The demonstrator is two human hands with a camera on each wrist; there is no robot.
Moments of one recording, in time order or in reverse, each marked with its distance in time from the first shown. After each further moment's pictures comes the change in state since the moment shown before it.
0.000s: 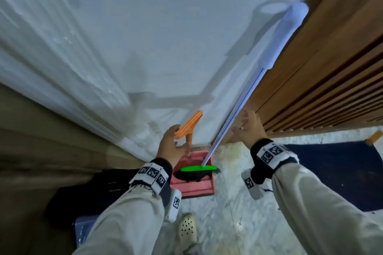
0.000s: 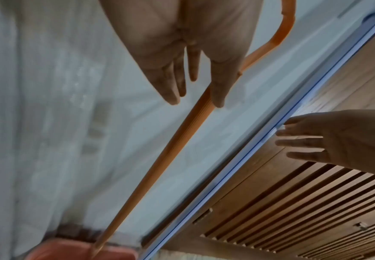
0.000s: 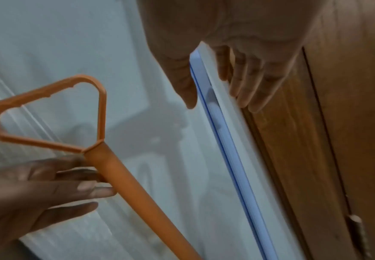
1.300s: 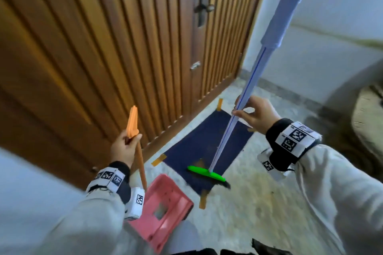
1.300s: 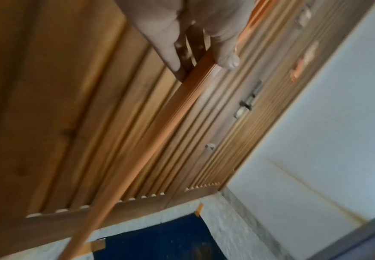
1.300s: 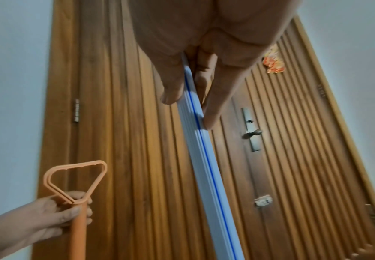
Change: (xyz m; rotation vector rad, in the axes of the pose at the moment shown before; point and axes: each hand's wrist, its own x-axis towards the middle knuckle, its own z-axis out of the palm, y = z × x) left_hand -0.211 0.199 0.419 0.189 -0.176 0.563; right_hand -0.340 0.375 -0.465 0.009 0.660 -0.208
